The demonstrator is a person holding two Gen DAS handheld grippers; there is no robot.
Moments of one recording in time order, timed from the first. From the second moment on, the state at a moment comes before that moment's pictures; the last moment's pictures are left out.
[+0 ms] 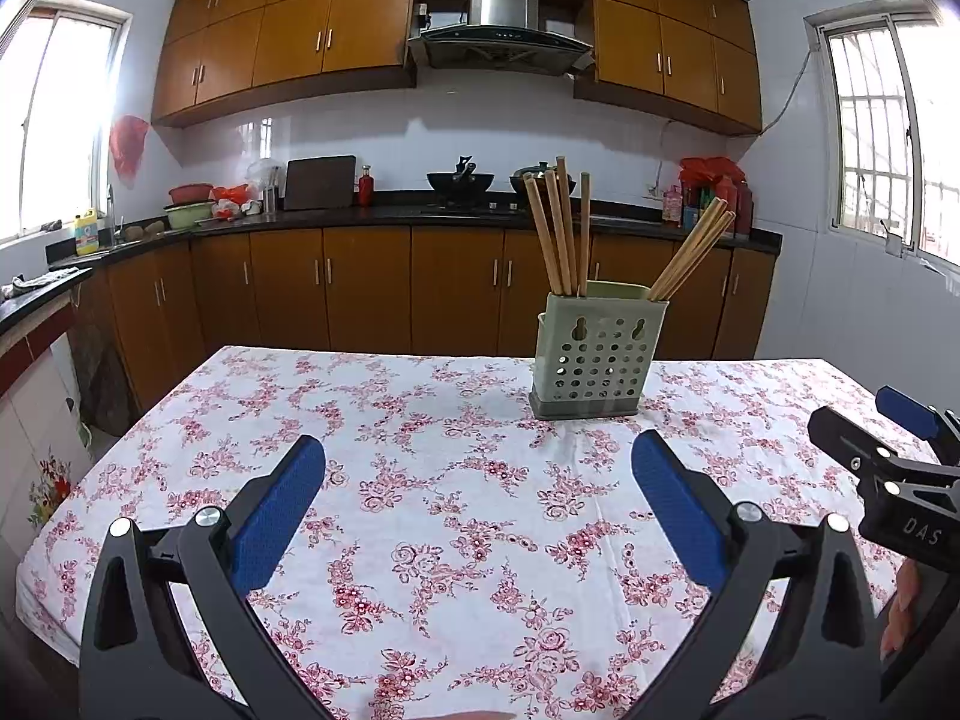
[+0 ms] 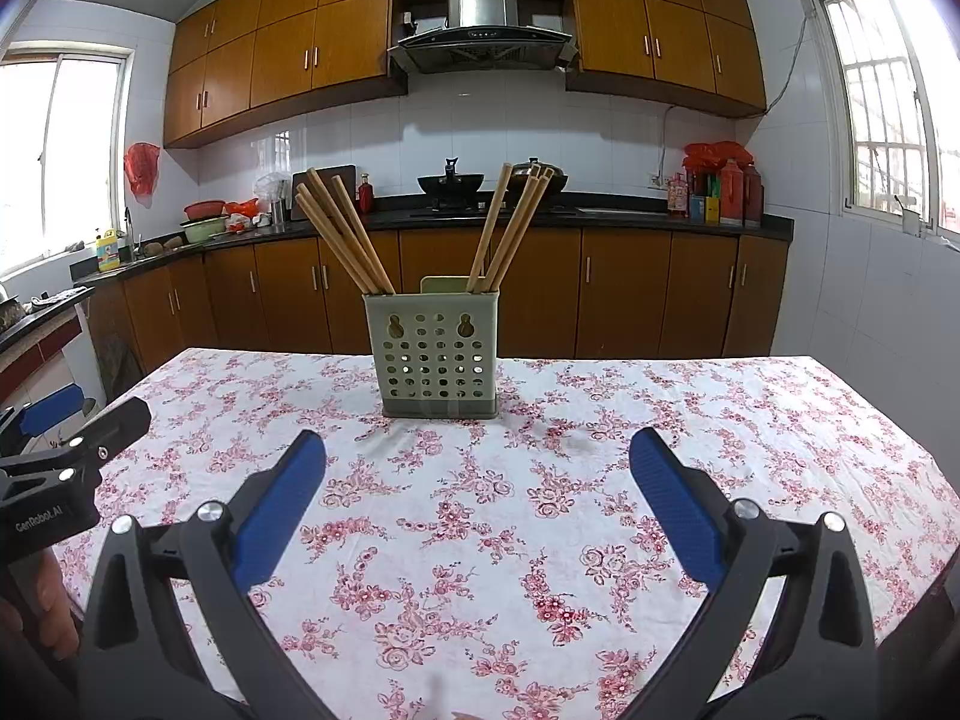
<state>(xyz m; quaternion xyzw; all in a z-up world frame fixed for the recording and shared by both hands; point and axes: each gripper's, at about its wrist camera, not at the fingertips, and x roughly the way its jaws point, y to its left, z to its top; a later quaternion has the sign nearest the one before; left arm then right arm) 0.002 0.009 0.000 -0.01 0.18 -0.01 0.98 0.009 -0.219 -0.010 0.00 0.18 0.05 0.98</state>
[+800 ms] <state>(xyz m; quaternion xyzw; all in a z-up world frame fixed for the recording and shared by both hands) 0.002 0.008 0.001 -0.01 0.18 -0.01 0.98 0.010 -0.220 -0.009 0.01 0.18 0.05 0.98</state>
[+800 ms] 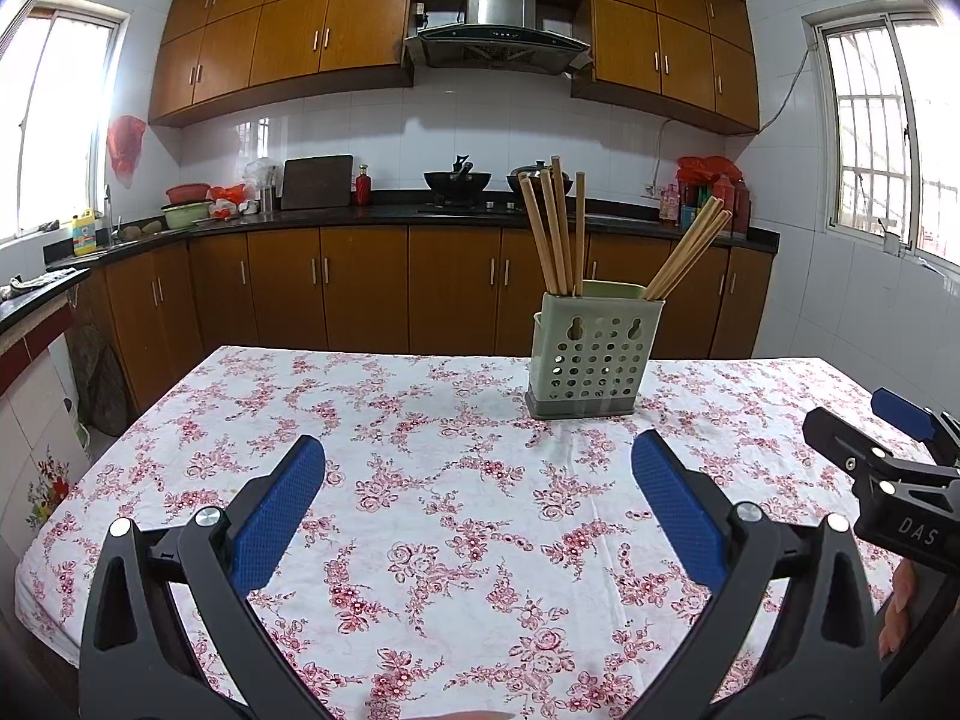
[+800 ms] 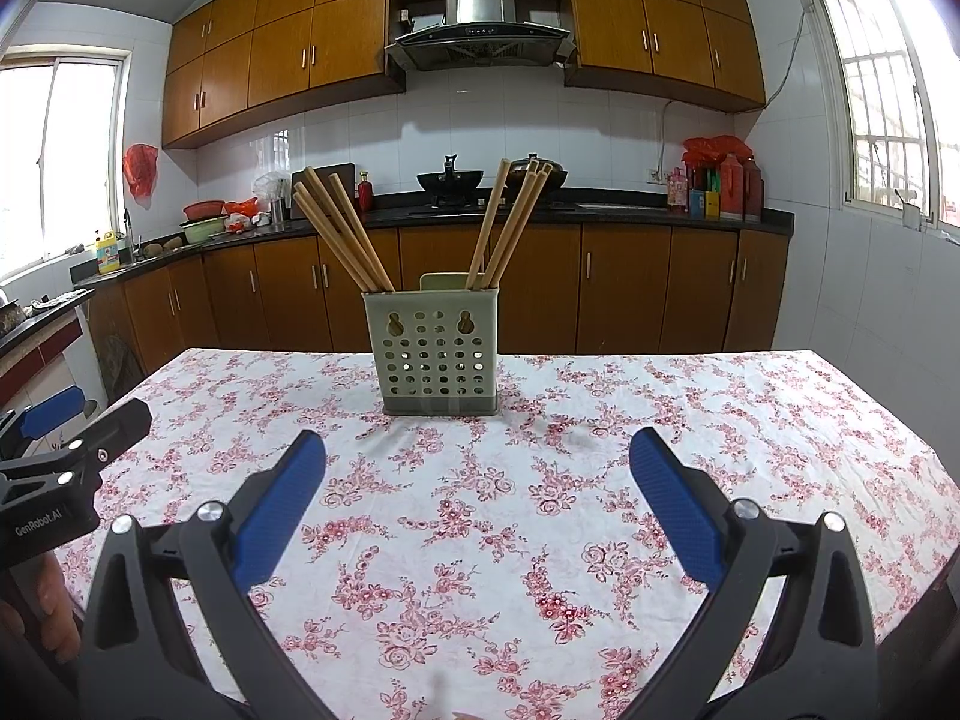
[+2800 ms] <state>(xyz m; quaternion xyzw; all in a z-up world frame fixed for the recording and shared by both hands) 0.003 0.005 0.002 -0.01 0.18 -0.01 0.98 0.011 -0.218 -0.010 0.01 0.19 0.05 0.98</state>
